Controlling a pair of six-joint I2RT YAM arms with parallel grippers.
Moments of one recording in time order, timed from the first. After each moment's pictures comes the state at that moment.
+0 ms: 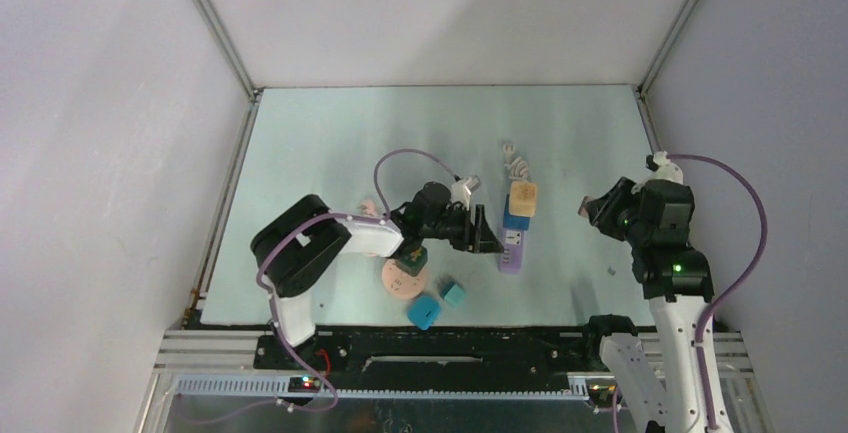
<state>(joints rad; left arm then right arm) -0.85 1.83 0.85 0.55 0.51 -0.76 0.00 0.68 0.86 -0.75 -0.07 0.45</state>
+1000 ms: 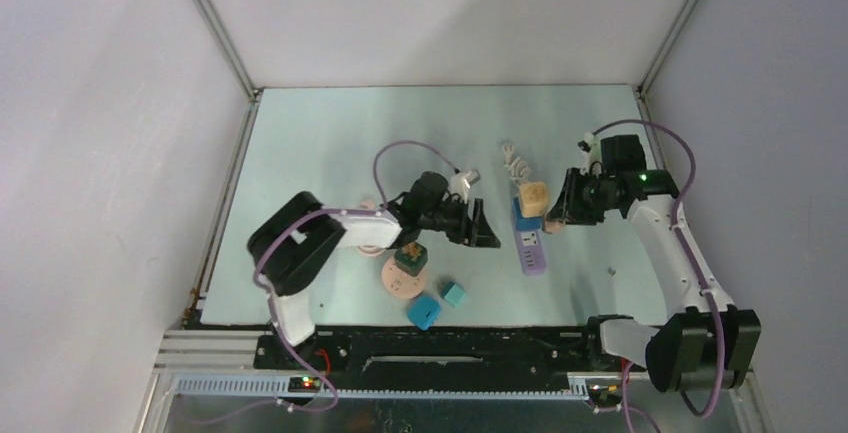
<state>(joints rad) -0.83 1.87 0.93 0.43 0.60 -0.69 0.03 1.18 1.02 -0.92 -0.36 0.27</state>
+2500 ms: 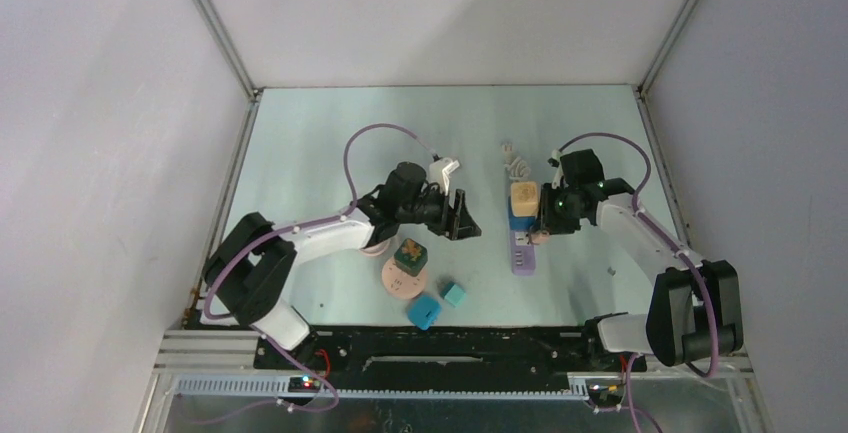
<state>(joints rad) -0.75 1.57 0.86 0.20 0.47 -0.47 0.21 1.33 0.86 -0.66 -0.19 0.28</state>
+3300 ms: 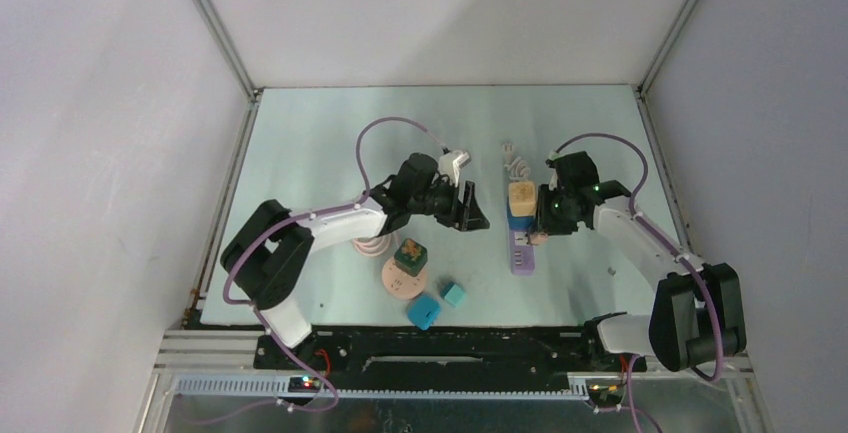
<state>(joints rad) -0.75 1.68 0.97 0.17 0.48 -0.49 0.26 1.32 0.85 -0.66 -0.12 0.33</state>
